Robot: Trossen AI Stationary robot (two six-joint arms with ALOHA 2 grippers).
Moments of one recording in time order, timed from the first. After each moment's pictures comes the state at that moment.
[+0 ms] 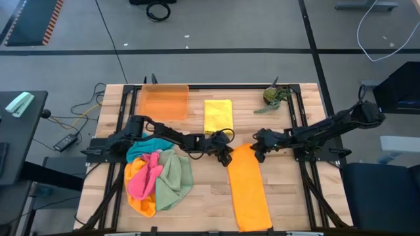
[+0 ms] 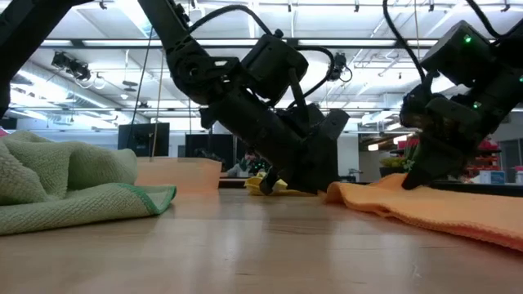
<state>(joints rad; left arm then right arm) -0.07 2.20 1.21 0.37 -0.12 -0.56 0.07 1.13 0.20 0.13 0.17 0.65</state>
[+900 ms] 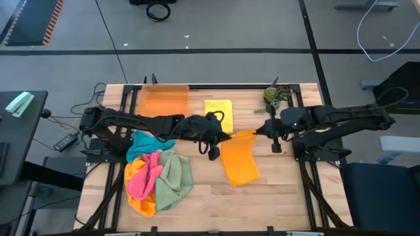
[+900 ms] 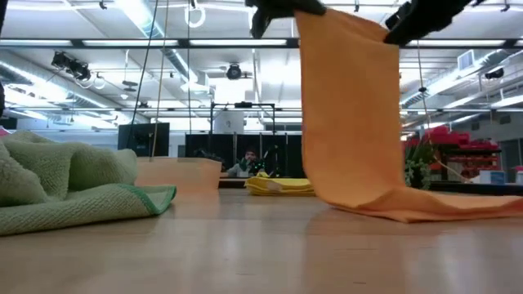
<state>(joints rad) -0.09 1.67 1.37 -0.11 -0.14 -0.20 0.08 0.85 0.83 -0.62 0.12 -0.13</state>
